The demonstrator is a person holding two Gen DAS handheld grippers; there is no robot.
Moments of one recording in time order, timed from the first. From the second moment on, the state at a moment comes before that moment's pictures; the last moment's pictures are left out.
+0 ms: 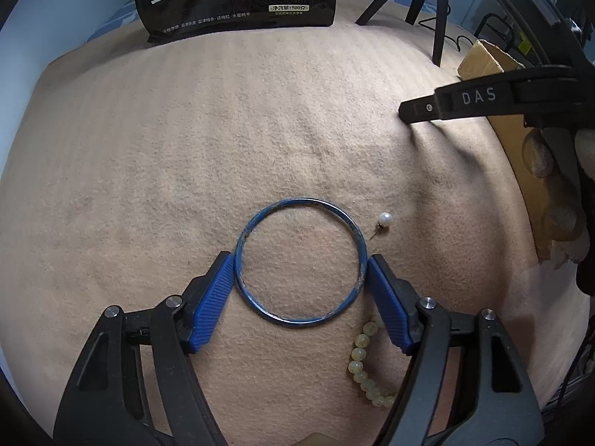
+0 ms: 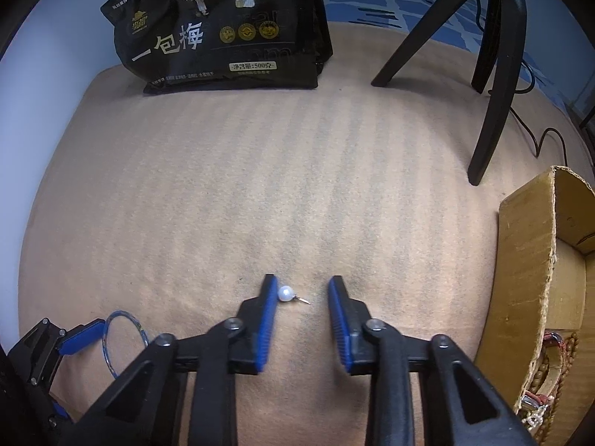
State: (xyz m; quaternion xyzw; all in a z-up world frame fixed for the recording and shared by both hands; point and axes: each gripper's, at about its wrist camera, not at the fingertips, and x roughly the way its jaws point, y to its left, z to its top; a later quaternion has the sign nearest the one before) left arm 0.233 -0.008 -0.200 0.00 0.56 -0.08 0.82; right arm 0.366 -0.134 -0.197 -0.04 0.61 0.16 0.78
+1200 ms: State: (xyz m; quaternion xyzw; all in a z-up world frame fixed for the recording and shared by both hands) left arm 0.216 -0.021 -0.145 0.00 0.50 -0.08 0.86; right arm 0.304 -0.182 -0.118 -0.02 0.54 0.17 0.82
